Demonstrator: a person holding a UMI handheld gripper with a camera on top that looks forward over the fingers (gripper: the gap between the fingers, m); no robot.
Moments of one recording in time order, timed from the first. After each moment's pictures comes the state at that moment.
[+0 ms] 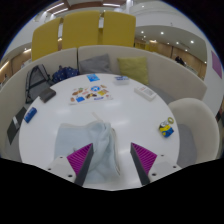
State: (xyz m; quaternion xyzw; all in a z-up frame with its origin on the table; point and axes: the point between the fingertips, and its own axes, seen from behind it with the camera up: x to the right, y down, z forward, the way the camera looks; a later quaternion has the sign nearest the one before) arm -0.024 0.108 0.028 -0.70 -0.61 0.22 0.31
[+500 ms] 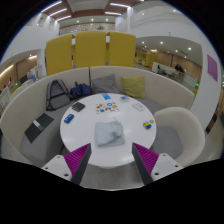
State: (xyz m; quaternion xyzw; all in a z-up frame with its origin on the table) arm 0.224 0.004 0.277 -0.68 -0.60 0.27 0.33
